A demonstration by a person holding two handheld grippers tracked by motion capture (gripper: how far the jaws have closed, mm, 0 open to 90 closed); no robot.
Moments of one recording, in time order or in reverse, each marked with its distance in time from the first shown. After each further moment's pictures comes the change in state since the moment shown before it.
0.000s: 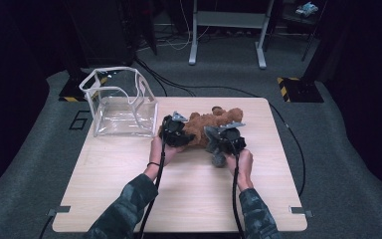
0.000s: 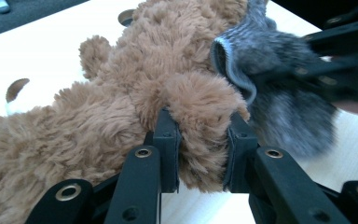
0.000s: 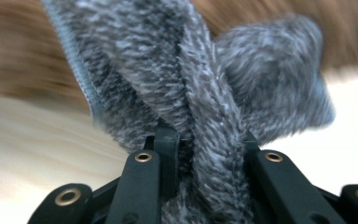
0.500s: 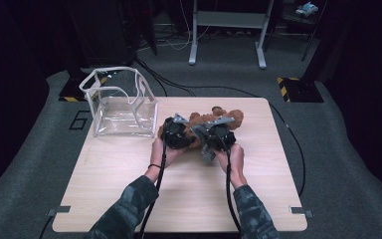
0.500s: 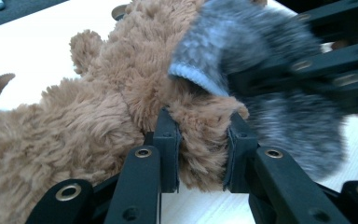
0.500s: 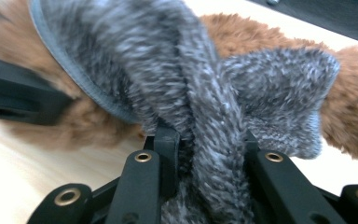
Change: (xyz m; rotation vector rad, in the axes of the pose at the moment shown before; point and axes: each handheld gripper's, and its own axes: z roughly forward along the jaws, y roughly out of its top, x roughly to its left) left arm -0.003 0.002 0.002 0.019 0.000 0.014; right arm 0.044 0.032 -0.017 -0.047 0.071 -0.139
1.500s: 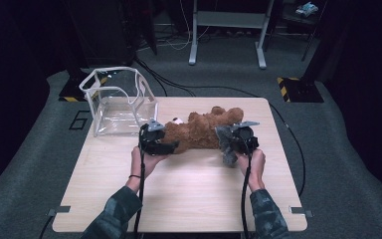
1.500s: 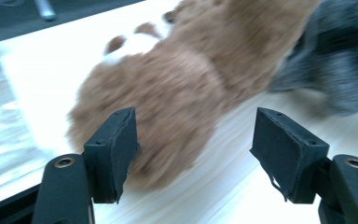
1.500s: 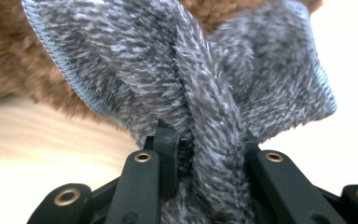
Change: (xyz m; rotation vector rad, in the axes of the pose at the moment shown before) left arm 0.026 -0.052 -0.047 -0.113 0.121 -0.080; right arm -0.058 -0.043 -0.019 0.019 -0.087 0.155
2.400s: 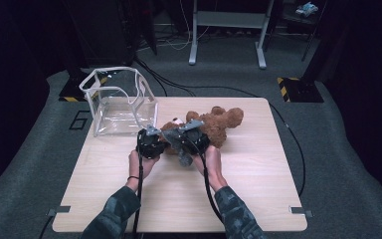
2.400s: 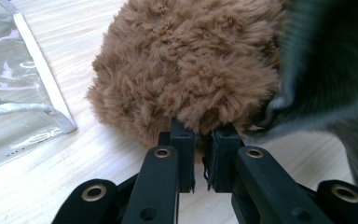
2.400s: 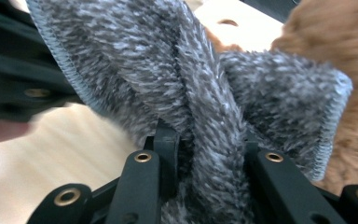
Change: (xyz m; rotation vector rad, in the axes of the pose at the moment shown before) left arm 0.022 -0.028 0.027 0.056 0.029 -0.011; right arm 0.140 0.044 0.009 -0.068 0.173 -0.310
